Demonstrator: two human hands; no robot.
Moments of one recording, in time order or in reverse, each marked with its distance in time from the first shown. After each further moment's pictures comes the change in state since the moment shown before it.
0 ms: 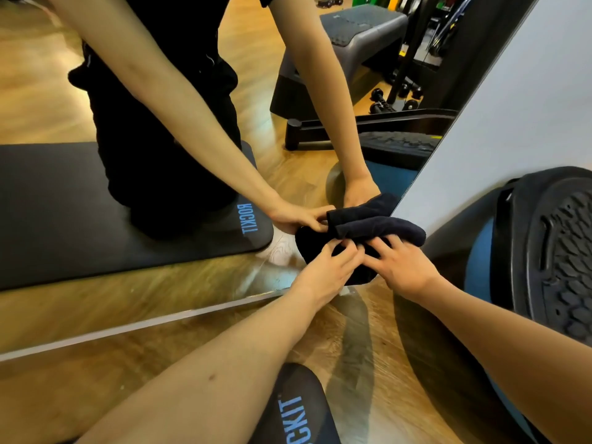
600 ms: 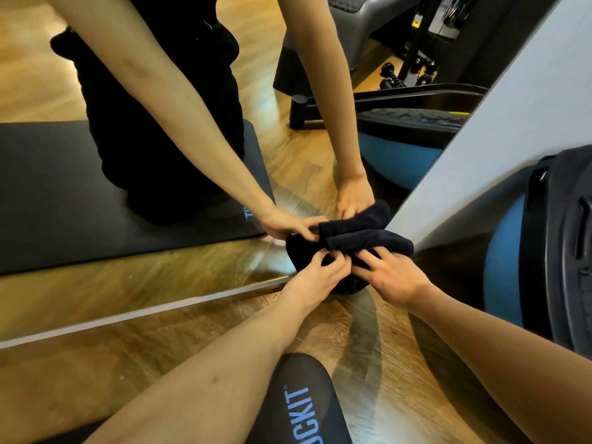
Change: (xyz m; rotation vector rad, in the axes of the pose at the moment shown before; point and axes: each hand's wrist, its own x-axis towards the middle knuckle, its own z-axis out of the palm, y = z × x) left_hand -0.028 0.034 0.047 0.062 -0.137 0.139; right_hand -0.006 -0.045 0.042 0.064 -0.165 -0.048
